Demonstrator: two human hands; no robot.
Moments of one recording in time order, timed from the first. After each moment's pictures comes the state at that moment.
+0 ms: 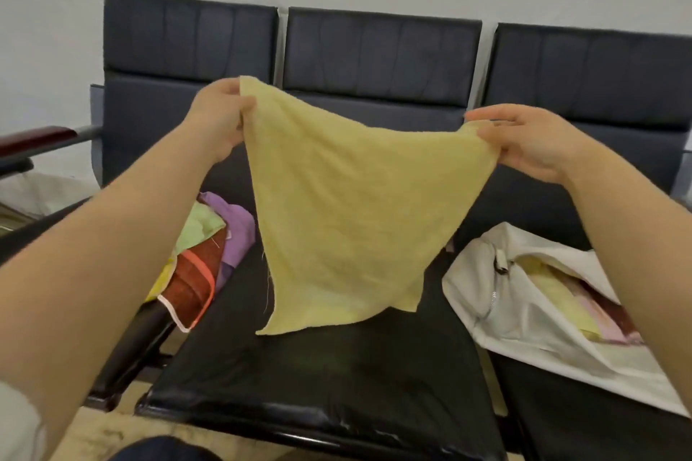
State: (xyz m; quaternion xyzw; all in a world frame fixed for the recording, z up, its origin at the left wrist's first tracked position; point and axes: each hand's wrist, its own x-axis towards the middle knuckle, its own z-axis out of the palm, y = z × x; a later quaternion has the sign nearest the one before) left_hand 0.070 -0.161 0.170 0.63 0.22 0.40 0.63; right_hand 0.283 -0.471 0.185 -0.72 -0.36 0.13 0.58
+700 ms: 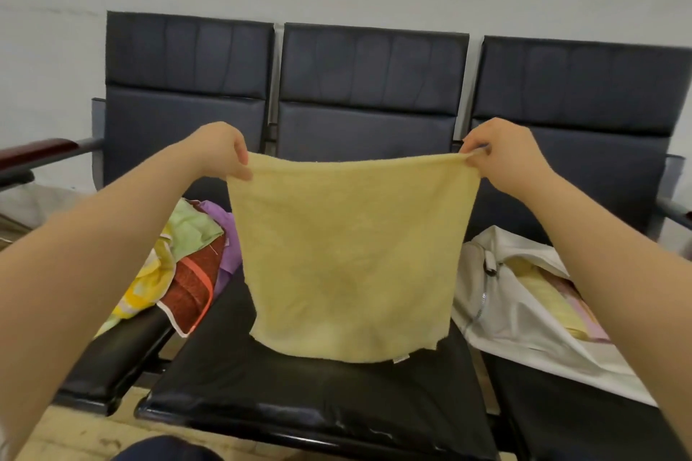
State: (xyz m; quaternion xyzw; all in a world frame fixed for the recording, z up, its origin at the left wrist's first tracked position) left_hand 0.054 -0.153 0.158 0.92 0.32 0.17 0.12; right_hand 0.273 -0.467 0.170 -0.87 -0.37 -0.20 0.27
